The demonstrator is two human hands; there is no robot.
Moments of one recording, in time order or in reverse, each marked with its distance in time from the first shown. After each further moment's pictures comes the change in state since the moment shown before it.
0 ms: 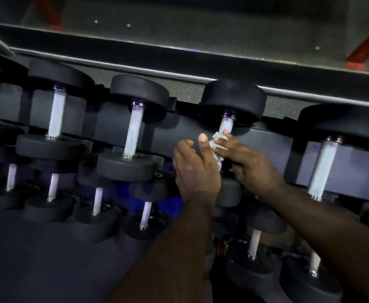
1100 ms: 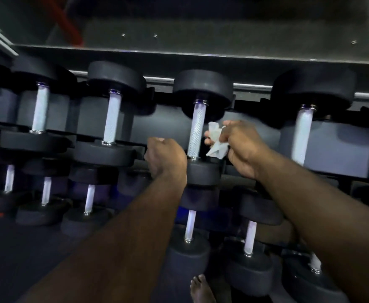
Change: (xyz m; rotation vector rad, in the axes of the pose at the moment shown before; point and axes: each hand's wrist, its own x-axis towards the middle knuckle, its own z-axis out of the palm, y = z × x) left_hand 0.164 -0.086 -0.140 0.027 0.102 -0.448; right_hand 0.146 -0.146 0.124 1.026 0.276 0.933
